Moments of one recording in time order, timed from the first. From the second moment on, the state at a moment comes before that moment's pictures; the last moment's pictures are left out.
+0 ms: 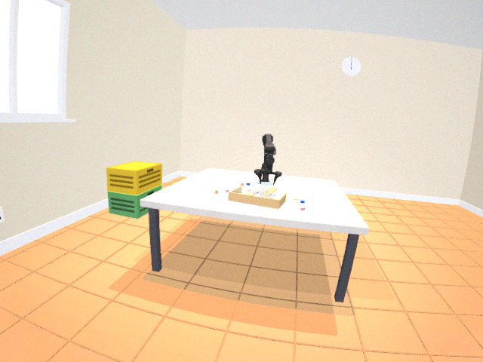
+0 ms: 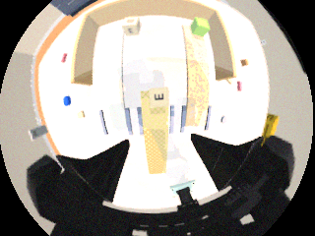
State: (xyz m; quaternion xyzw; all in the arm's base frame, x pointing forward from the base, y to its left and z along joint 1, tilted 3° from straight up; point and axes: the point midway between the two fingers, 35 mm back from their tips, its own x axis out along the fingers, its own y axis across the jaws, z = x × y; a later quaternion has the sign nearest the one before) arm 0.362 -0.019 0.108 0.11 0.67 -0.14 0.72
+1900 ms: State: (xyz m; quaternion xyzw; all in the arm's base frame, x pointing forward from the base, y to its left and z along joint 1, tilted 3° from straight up) arm 0.418 -0.045 0.063 0.11 0.67 -0.14 0.73
